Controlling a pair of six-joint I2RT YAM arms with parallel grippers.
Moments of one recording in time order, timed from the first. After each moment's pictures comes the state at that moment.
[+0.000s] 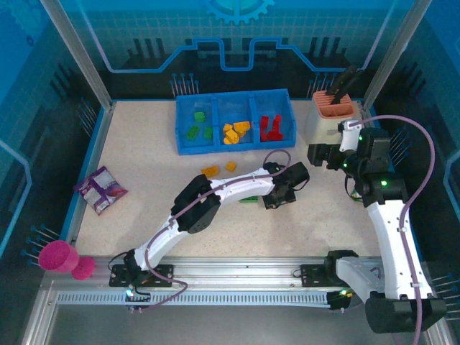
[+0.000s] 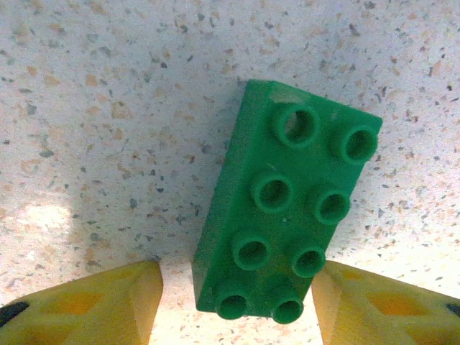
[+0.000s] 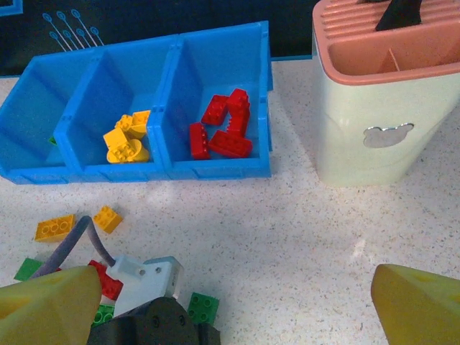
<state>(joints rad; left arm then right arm) -1.00 2.42 2.07 -0.97 -0.06 -1.30 0.00 0.94 1.11 -0.74 -0.21 0.09</state>
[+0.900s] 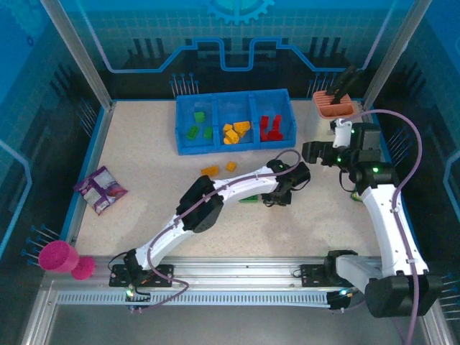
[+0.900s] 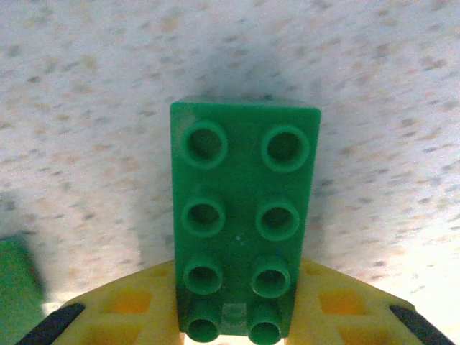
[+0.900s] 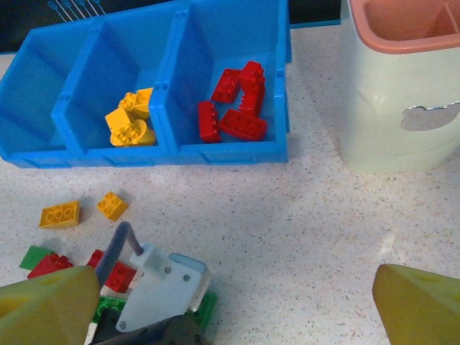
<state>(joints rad) -0.99 2.46 2.15 -1.12 -0.13 -0.92 0.00 1.07 1.10 -0.70 -0.27 0.09</state>
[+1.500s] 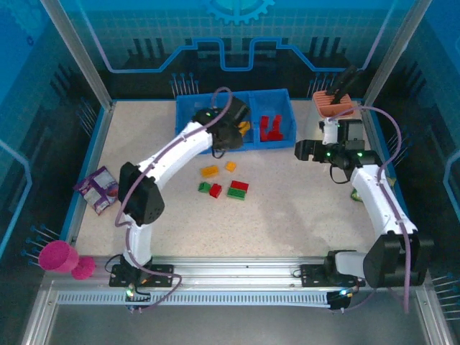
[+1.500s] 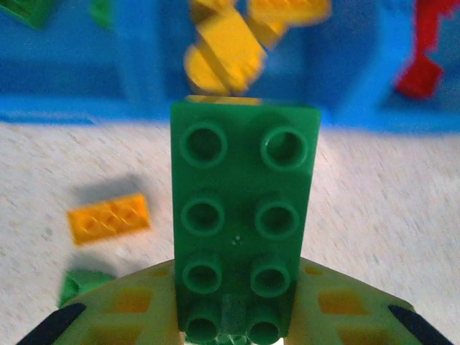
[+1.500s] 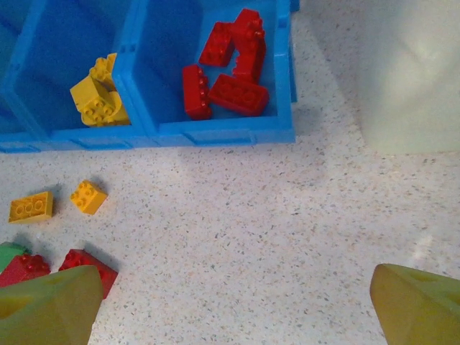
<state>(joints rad) -0.59 2.00 1.96 -1.07 -0.22 -0.78 0.02 1.28 1.07 -0.58 -0.29 0.11</state>
